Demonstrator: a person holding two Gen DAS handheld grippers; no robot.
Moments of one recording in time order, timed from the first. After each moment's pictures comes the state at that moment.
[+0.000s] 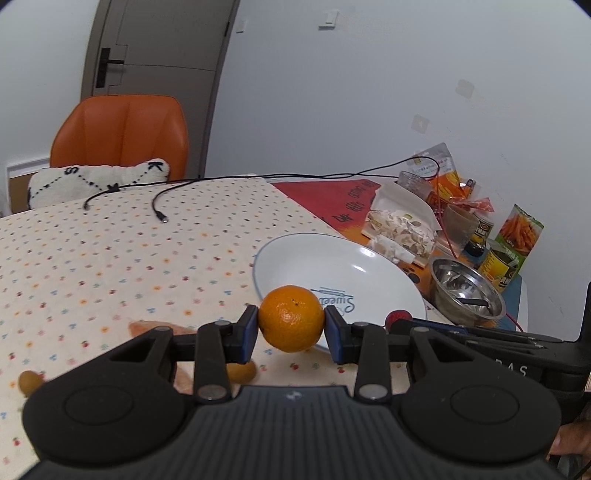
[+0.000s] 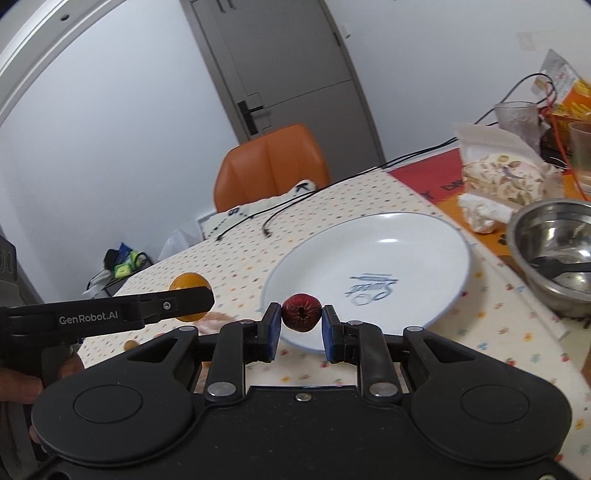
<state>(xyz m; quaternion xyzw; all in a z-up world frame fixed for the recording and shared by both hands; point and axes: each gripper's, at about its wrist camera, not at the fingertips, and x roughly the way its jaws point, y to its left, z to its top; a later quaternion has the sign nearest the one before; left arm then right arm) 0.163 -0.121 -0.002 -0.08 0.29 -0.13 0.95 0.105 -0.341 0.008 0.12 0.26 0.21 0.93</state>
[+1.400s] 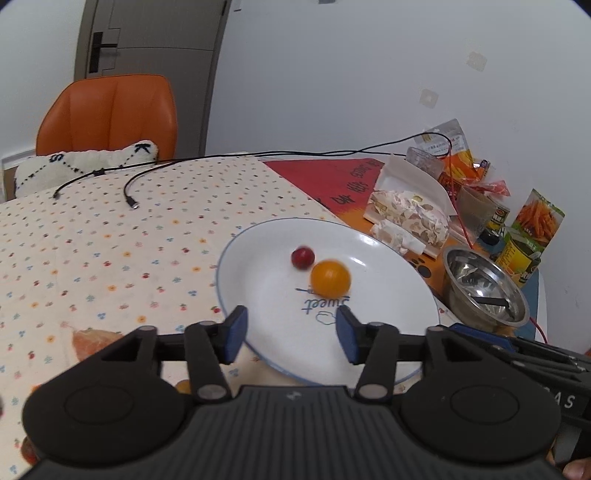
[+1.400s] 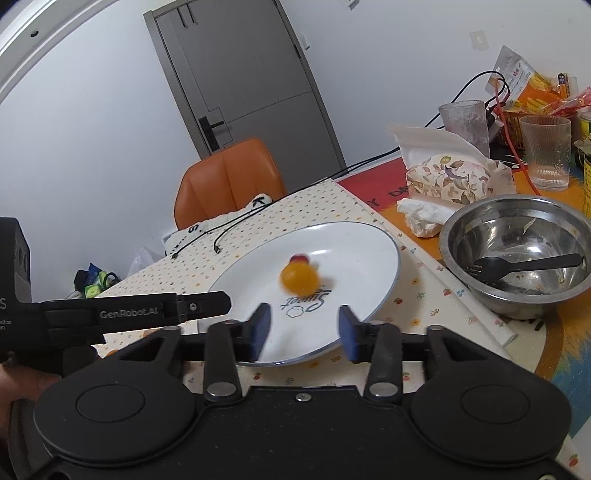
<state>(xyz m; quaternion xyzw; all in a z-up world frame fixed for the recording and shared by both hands) 0.208 -0.158 -0.021 -0.07 0.31 -0.12 0.94 0.110 -0.373 -0.002 0.14 0.25 0.16 0.95</state>
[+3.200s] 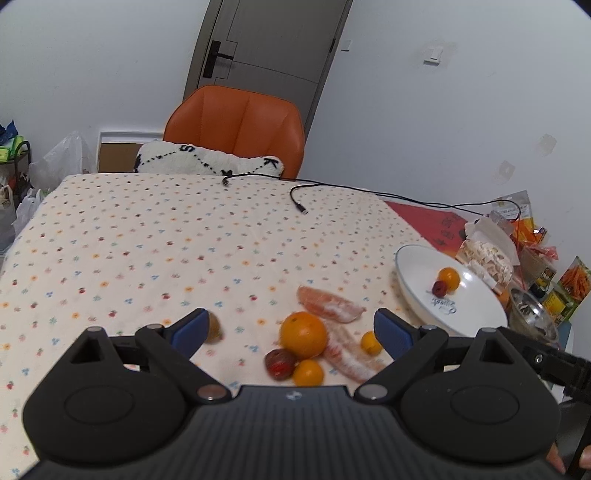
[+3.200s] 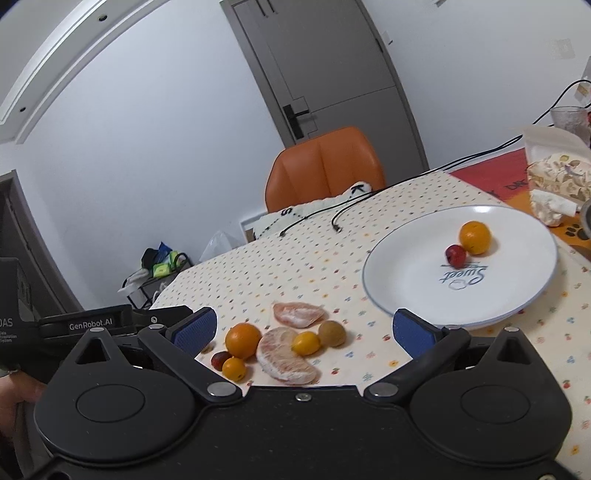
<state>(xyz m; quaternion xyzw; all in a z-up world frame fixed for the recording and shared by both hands) 0.096 -0.002 -0.012 -0.14 0.28 0.00 0.95 0.073 -0.274 0.007 0.13 0.24 0.28 0.92</state>
